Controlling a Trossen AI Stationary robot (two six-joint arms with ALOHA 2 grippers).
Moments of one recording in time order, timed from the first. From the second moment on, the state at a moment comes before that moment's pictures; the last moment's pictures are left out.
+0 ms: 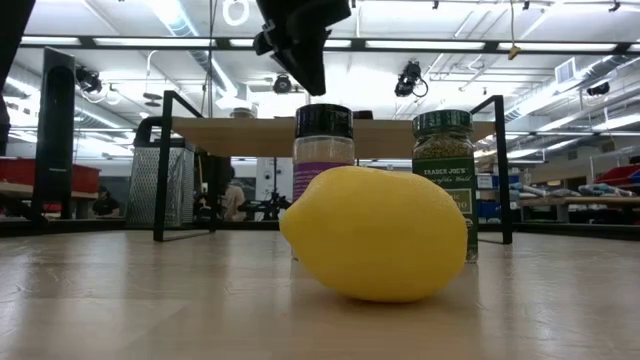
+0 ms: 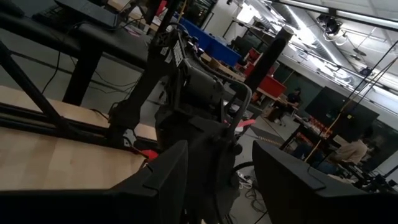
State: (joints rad) left arm -0.07 1.81 1.70 -0.99 -0.56 -0.35; right arm 0.67 1.41 1.46 -0.10 1.11 -0.47
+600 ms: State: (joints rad) left arm -0.04 1.81 1.67 -1.02 -0.57 -0.27; right arm 0.67 1.41 1.46 -0.10 1.11 -0.47
